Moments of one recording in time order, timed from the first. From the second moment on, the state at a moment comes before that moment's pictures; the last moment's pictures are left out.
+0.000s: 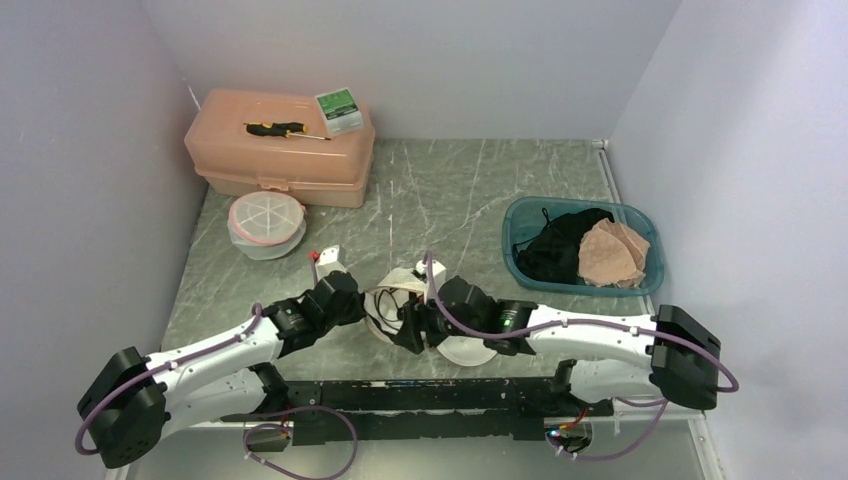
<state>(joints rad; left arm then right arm) -0.84 0.98 0.43 -0.22 -0.34 -0.94 1.13 1.19 0.61 0.01 -0.07 0.62</state>
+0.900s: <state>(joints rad) -0.84 0.96 0.48 -0.23 -0.31 -0.94 1.18 1.34 0.75 0.05 0.24 0.54</state>
